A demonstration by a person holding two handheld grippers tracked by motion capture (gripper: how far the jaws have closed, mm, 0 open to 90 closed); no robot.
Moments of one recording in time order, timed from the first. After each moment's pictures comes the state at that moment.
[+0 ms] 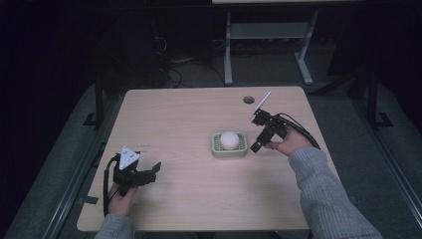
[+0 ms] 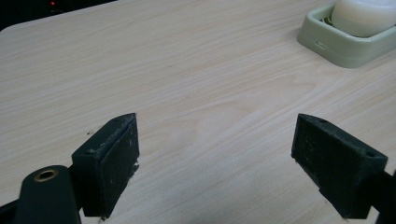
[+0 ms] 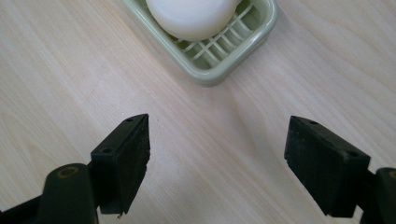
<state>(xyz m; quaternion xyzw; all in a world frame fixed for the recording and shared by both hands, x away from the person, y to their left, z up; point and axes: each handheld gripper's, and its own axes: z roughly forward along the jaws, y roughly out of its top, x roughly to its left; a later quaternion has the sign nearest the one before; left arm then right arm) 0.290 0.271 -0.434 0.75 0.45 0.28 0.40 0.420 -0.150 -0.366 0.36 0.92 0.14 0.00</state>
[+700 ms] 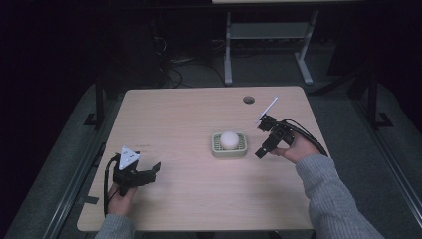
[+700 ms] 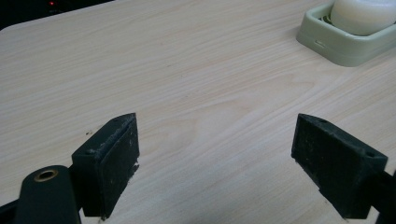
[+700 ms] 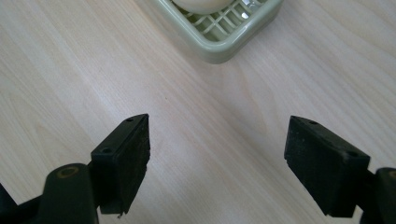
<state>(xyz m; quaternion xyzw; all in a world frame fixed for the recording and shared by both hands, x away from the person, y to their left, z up) 0.290 0.270 -0.434 0.75 0.45 0.28 0.40 0.400 -0.163 -0.369 0.36 0.92 0.15 0.00</state>
